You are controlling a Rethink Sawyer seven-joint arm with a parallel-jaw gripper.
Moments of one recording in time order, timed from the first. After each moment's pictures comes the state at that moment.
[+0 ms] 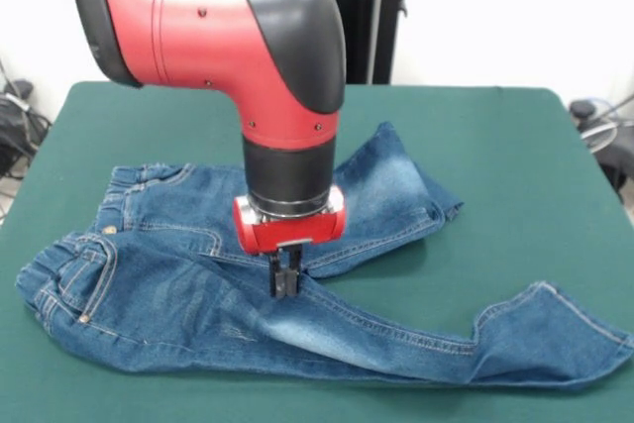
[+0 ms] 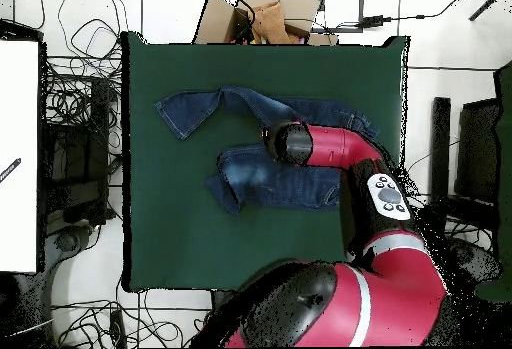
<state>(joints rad) -0.45 -0.36 0.23 1.40 -0.33 0.43 1.34</state>
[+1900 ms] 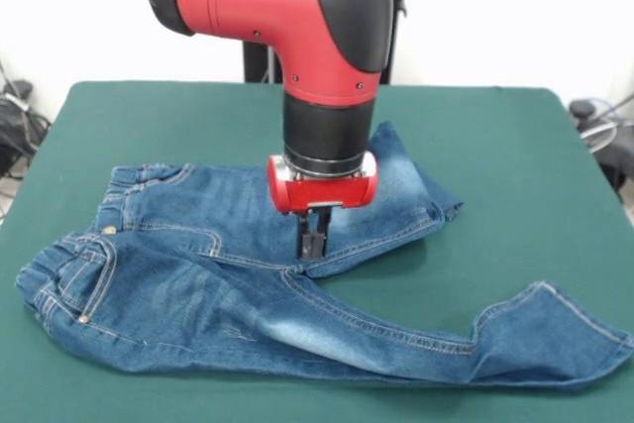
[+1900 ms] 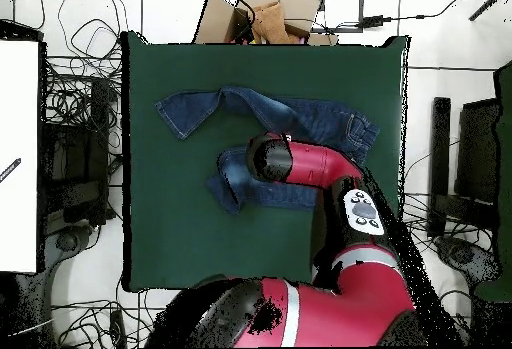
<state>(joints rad) -0.31 -0.43 0.06 1.54 -0.14 0.31 1.34</state>
